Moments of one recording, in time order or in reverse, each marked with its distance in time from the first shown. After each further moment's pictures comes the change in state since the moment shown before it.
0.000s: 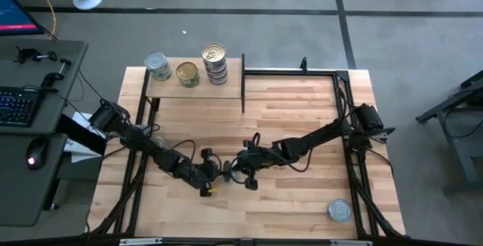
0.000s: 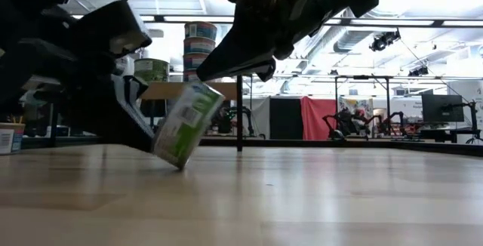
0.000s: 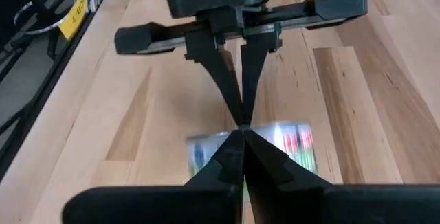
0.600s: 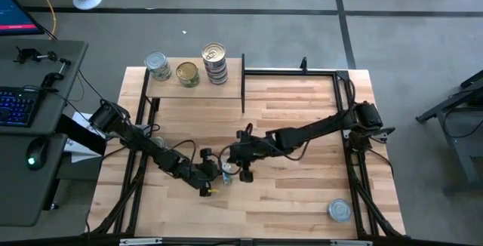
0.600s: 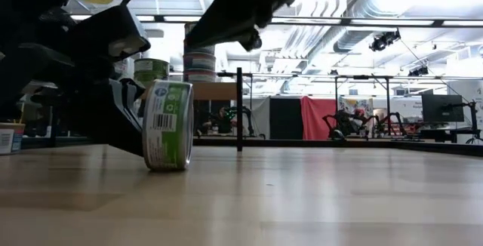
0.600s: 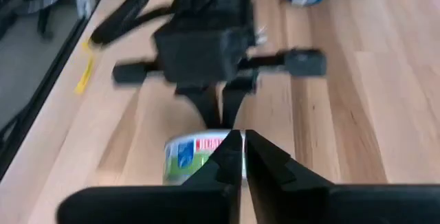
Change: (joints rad) left arm -0.001 -0.006 0.000 -0.025 0.000 -0.024; right arm -0.066 -0.008 0.217 -0.281 -0.046 -0.109
